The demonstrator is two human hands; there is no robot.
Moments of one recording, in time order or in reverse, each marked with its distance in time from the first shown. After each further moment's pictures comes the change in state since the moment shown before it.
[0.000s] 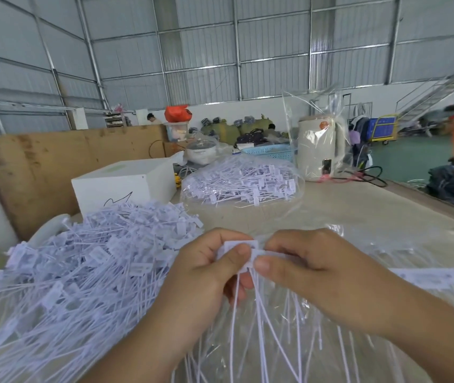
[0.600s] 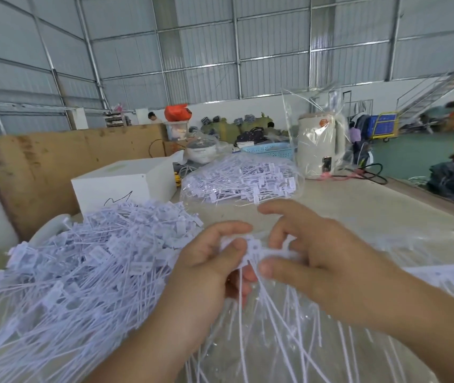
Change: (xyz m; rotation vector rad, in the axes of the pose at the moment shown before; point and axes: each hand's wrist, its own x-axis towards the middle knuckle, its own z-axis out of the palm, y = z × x) left_hand -0.001 0.000 0.006 -0.053 0.039 -0.038; right_hand 0.000 0.005 -0.001 0.075 0.030 -0.019
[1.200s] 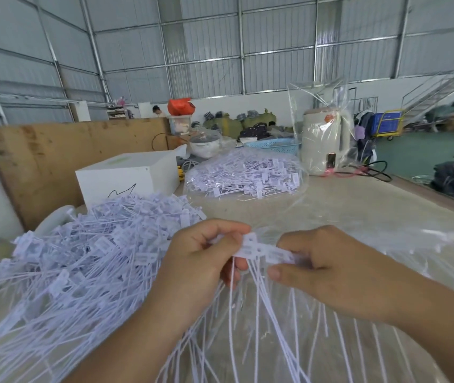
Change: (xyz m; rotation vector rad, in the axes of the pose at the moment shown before) left_hand 0.003 0.004 -0.013 0.115 0.081 0.072; right_hand 0.003 0.007 -0.001 -0.229 -0.157 0.113
